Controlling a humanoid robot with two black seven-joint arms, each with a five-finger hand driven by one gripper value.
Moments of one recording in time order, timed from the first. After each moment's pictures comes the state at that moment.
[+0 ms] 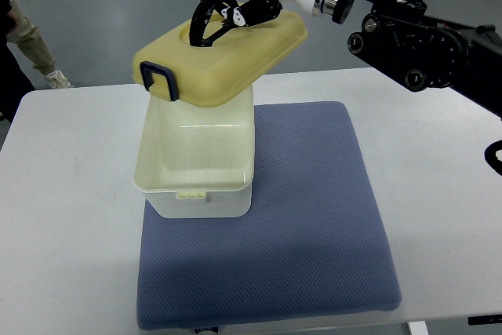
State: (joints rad) left arm 0.02 0.00 -0.02 -0.12 0.02 -0.09 0.04; right arm 1.30 -0.20 0.33 0.68 -1.34 -0.05 0.54
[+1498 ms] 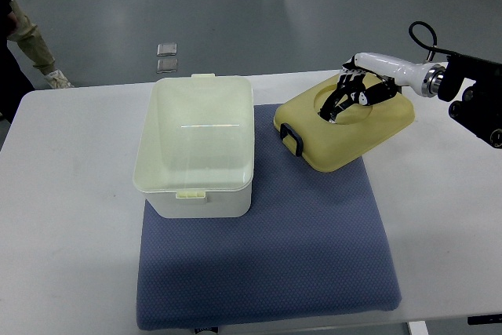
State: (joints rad) left arm 0.02 0.00 -0.02 -0.13 0.02 -0.09 0.04; right arm 1.02 -0.40 0.23 0.57 -1.29 0.12 0.53
